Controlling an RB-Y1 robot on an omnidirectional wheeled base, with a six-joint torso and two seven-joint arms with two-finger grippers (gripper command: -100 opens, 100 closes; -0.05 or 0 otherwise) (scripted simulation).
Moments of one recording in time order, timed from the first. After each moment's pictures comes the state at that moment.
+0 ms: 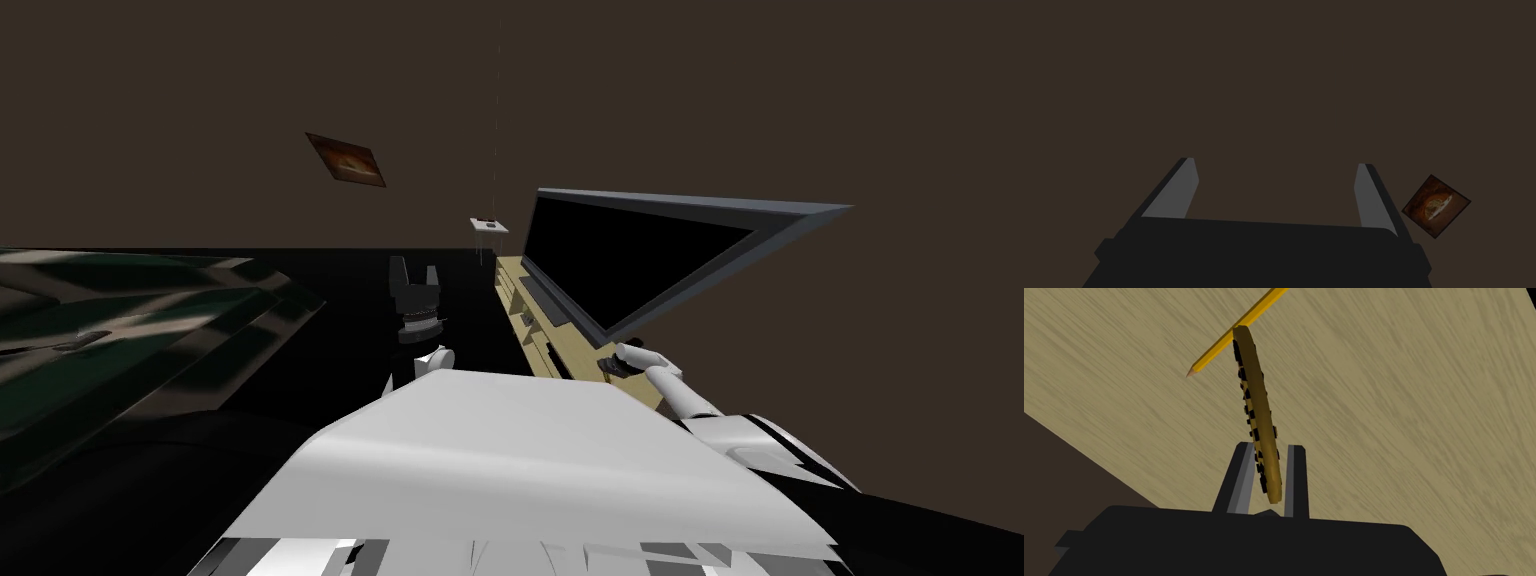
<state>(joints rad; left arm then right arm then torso) 0.52 0.02 -0.07 -2.36 0.11 -0.57 -0.11 -0.13 -0.72 0.19 -0.85 -0.78 1.00 1.55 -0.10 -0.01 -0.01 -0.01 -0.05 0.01</state>
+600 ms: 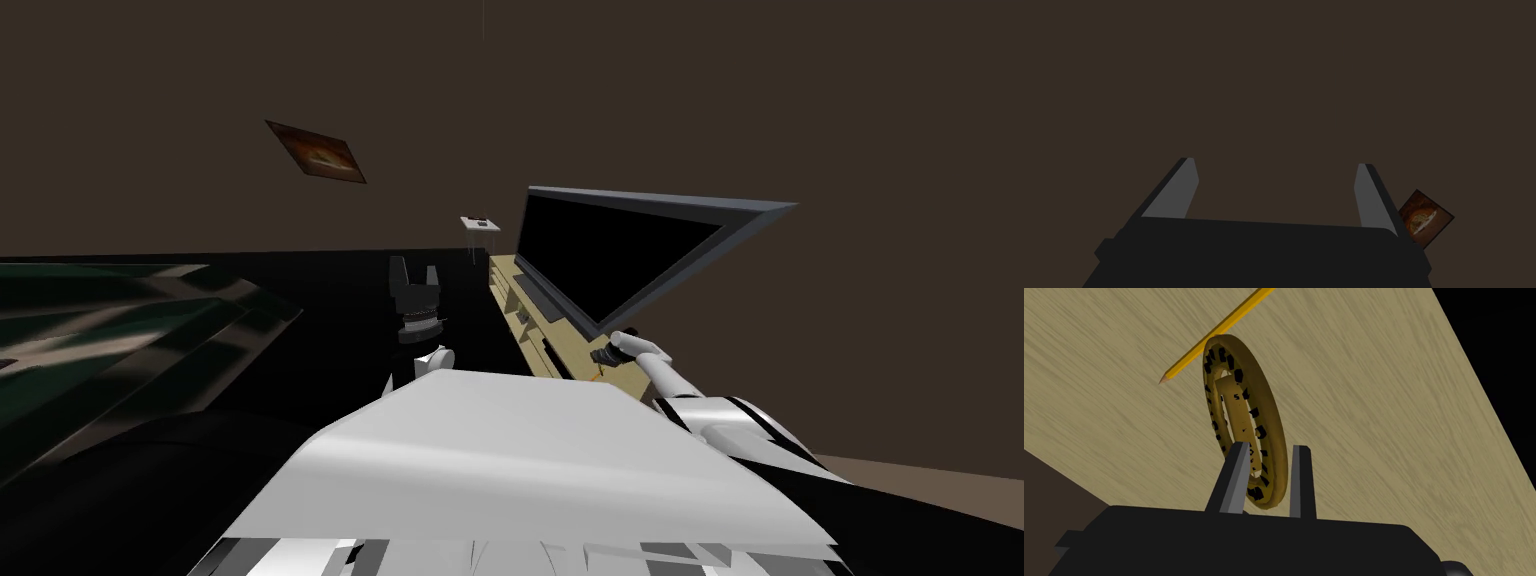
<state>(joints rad) 0.52 0.02 -0.07 -2.36 0.11 -0.57 -0.11 -0.23 -0.68 0.12 -0.81 -0.80 1.13 1.71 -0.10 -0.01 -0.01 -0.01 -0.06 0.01</state>
